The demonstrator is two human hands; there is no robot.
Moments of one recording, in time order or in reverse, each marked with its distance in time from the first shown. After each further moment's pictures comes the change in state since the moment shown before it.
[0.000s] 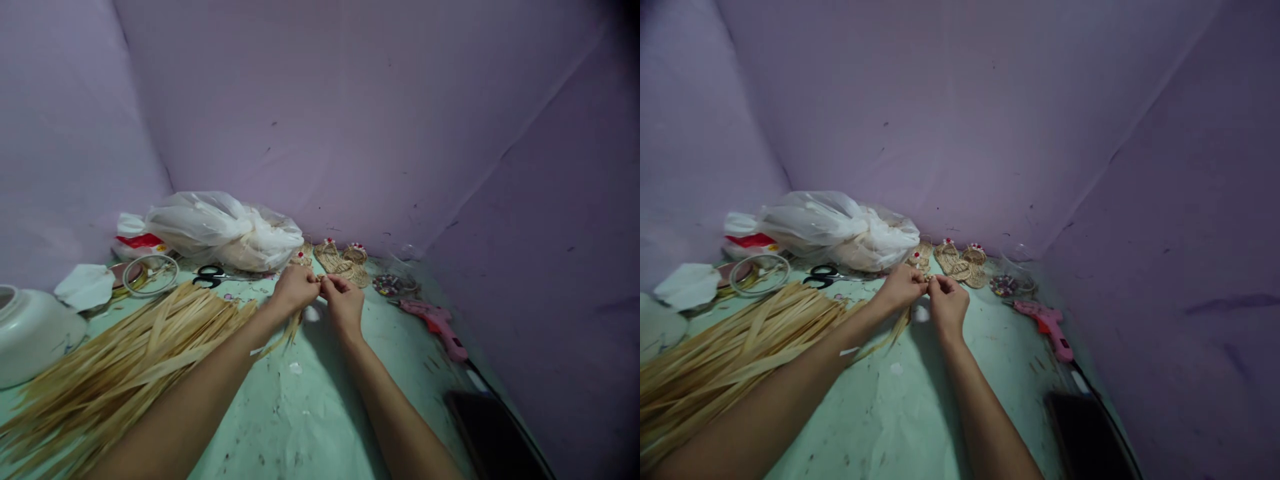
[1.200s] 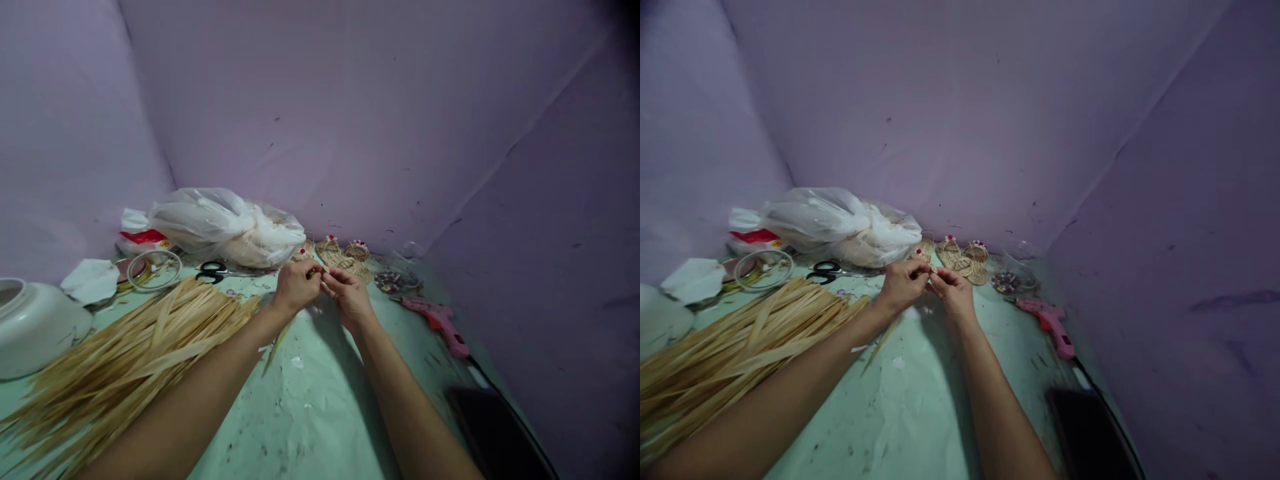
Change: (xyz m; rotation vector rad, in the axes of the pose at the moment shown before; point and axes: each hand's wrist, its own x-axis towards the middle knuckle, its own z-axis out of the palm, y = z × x) left_hand -0.011 -0.004 0.006 -0.088 0.291 0.221; right_hand 0.008 -0.014 -0.009 0.415 -0.247 0.299
